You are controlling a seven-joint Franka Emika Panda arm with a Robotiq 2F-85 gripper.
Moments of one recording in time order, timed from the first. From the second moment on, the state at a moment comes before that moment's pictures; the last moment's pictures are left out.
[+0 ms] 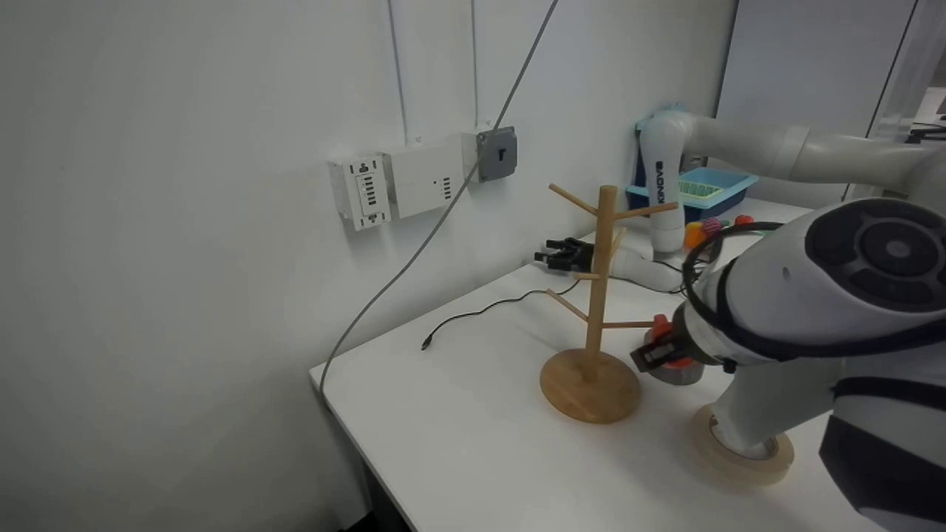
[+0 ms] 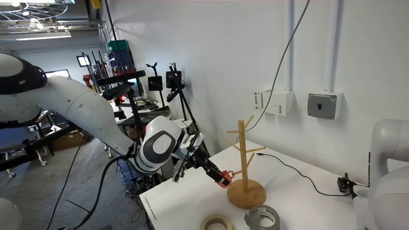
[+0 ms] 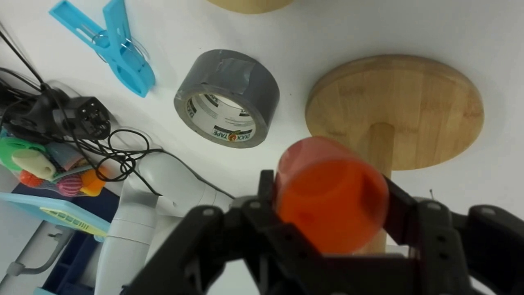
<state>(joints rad) 1.34 0.78 -1.13 -2.35 0.06 3.05 0.73</state>
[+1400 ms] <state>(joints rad) 1.27 0.80 -1.07 -2.29 0.06 3.04 0.73</state>
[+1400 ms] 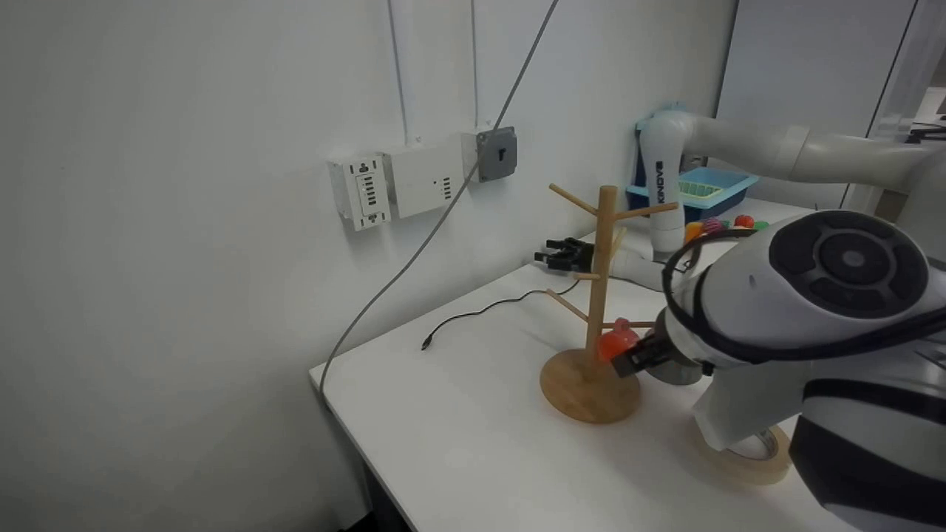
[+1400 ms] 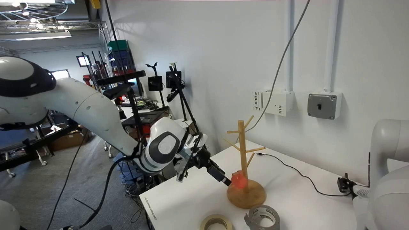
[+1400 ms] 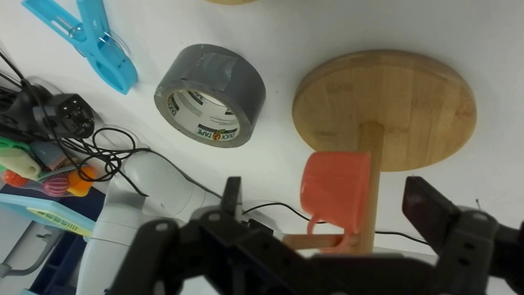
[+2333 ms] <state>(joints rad) 1.28 0.59 -1.08 -2.37 0.06 3.04 0.53</state>
